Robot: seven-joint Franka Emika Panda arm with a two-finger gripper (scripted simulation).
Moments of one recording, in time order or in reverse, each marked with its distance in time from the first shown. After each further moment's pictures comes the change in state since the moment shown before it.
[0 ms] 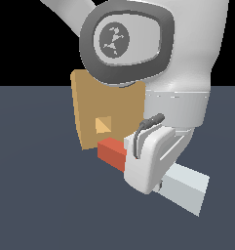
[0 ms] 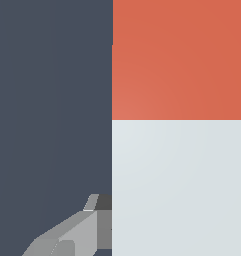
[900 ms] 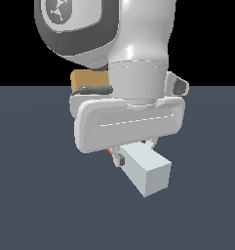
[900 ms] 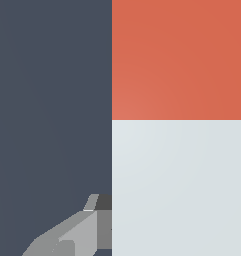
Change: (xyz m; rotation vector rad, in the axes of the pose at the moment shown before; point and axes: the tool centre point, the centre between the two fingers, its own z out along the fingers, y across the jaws) arm 0.050 -0.030 -0.035 -0.001 -0.001 0.393
